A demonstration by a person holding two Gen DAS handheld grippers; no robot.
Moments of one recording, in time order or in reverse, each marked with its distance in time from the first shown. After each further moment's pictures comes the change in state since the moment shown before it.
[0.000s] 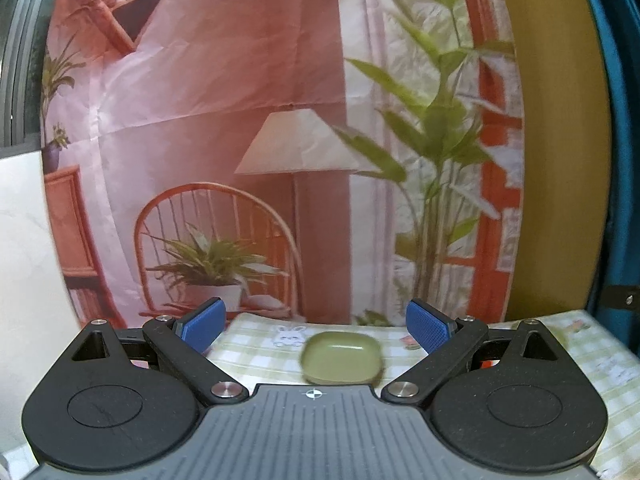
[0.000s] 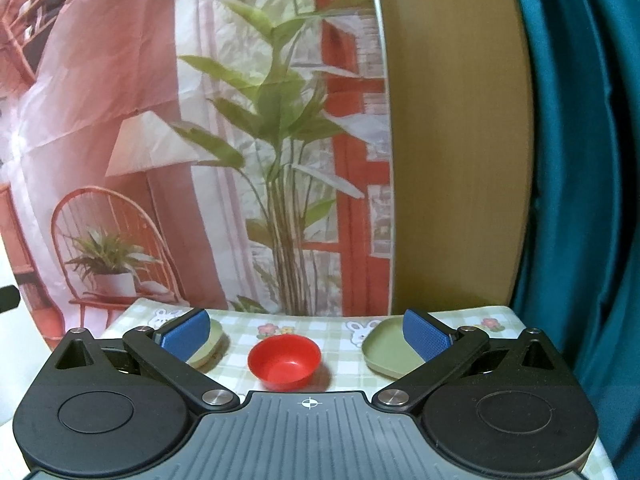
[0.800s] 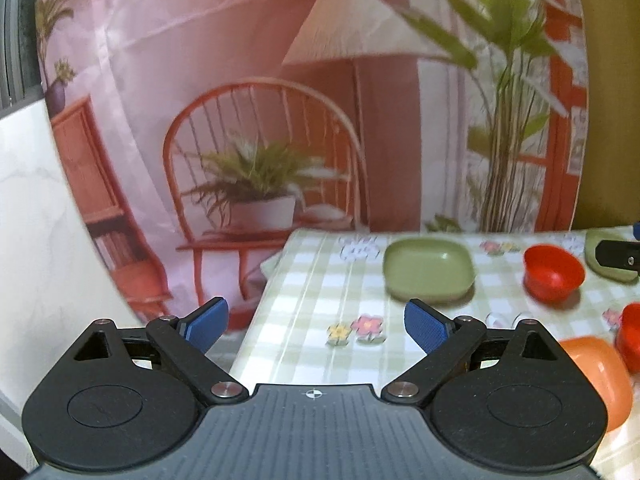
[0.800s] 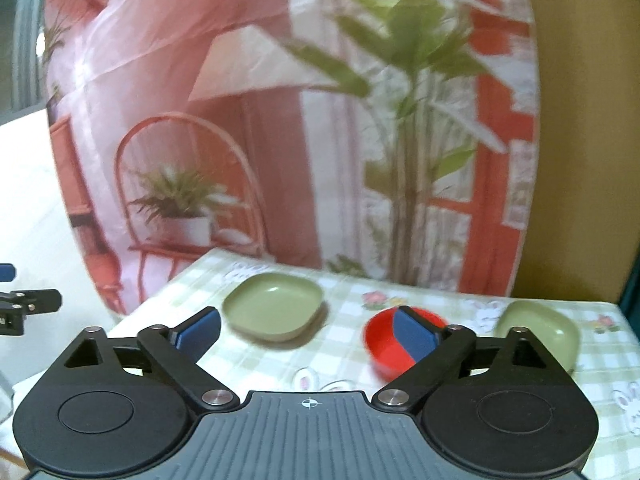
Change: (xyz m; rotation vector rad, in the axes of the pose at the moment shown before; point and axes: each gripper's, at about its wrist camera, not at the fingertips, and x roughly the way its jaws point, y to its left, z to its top) left arm 0.077 0.093 -0.056 0.057 0.262 0.066; right arm 0.096 0.114 -0.043 -0.117 0.119 0.231
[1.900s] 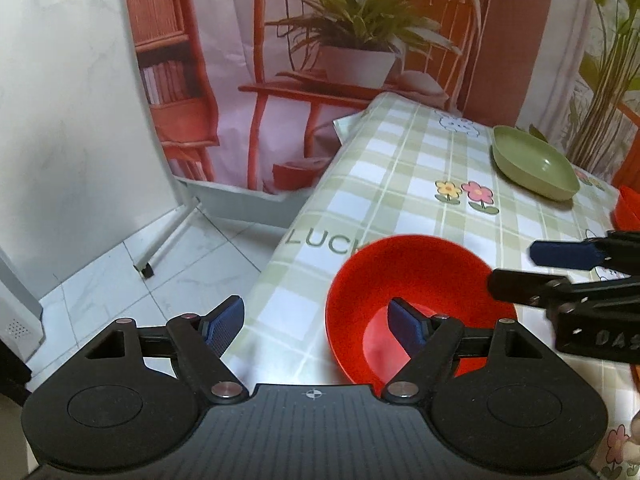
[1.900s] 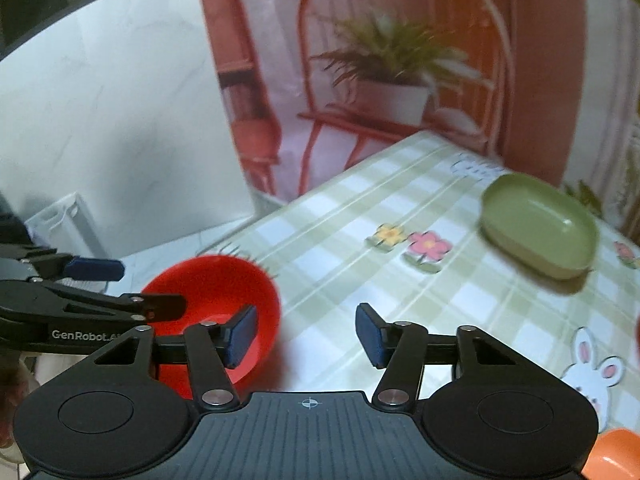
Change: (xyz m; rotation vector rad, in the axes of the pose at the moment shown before) left arm 0.068 0.088 -0.115 -0.248 0.299 0.056; right arm 0.126 0.180 -0.067 -0.212 0.331 0.401
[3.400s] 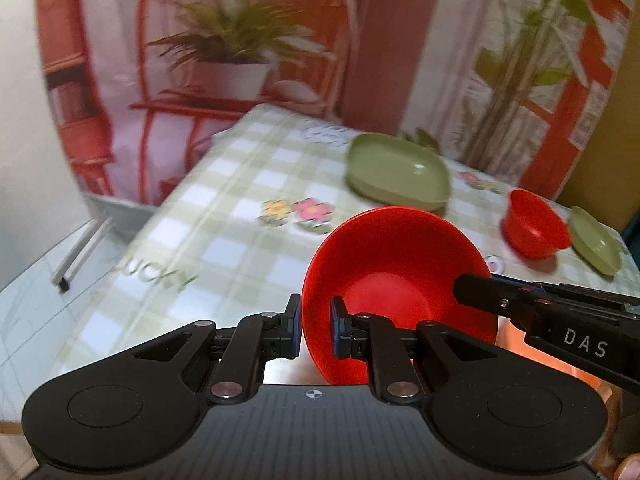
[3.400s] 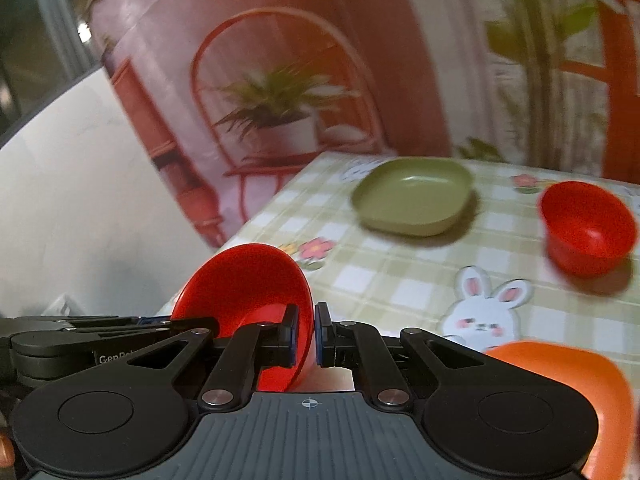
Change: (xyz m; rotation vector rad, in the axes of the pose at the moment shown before) left arm -0.022 -0.122 0.020 0.063 -0.019 -0.219; right arm -0.102 -0.106 -0.040 0.358 -0.168 -0.080
